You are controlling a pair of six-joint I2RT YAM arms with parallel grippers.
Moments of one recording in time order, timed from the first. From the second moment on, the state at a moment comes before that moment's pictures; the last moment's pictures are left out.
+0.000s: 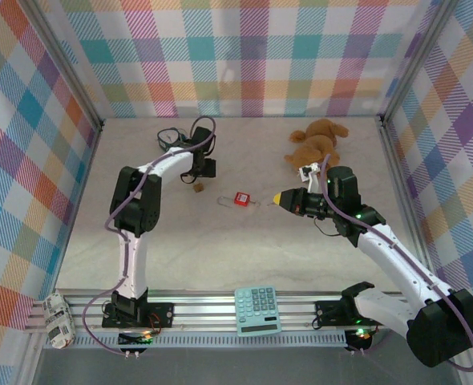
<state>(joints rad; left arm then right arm) -0.36 2.20 1.68 -0.64 -0.25 -0.30 0.38 1.02 0.74 -0.24 -0.67 0.72</state>
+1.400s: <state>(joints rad) -0.36 1.93 1.29 -0.60 -0.16 -0.36 0.38 1.00 0.76 -0.24 -0.67 0.71</state>
